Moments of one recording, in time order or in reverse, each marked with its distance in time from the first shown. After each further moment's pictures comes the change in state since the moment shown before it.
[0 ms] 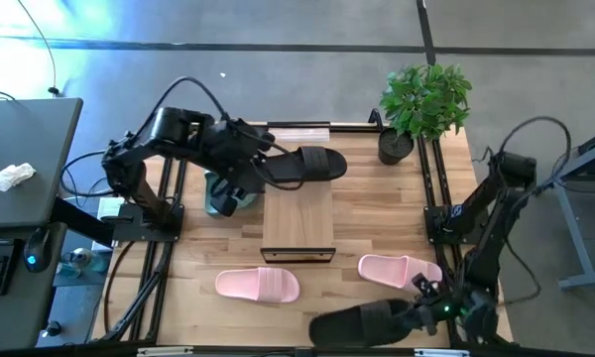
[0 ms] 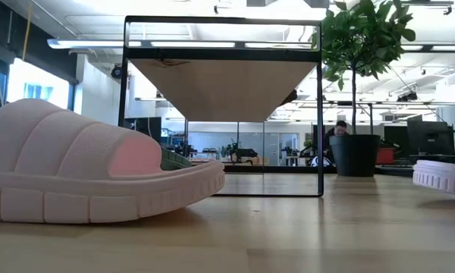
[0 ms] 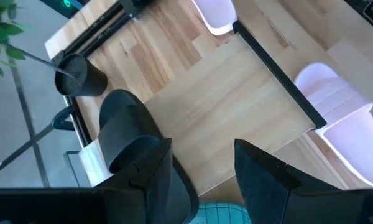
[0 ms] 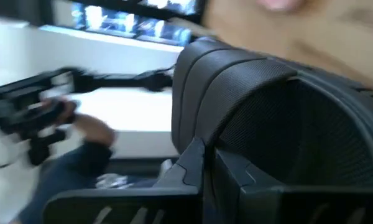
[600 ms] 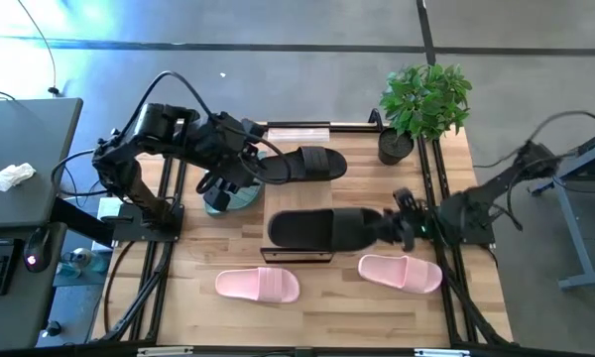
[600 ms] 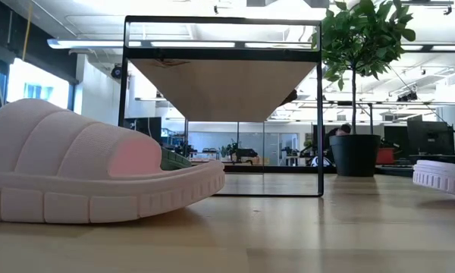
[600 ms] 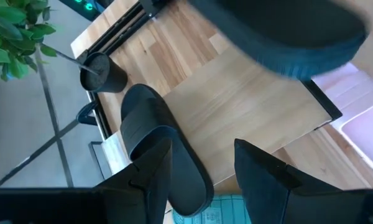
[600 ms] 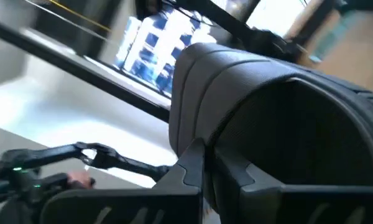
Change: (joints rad) left arm 0.000 -0.043 0.000 -0.001 -0.066 0.025; right arm -0.725 -0.426 0.001 -0.090 -0.475 -0.669
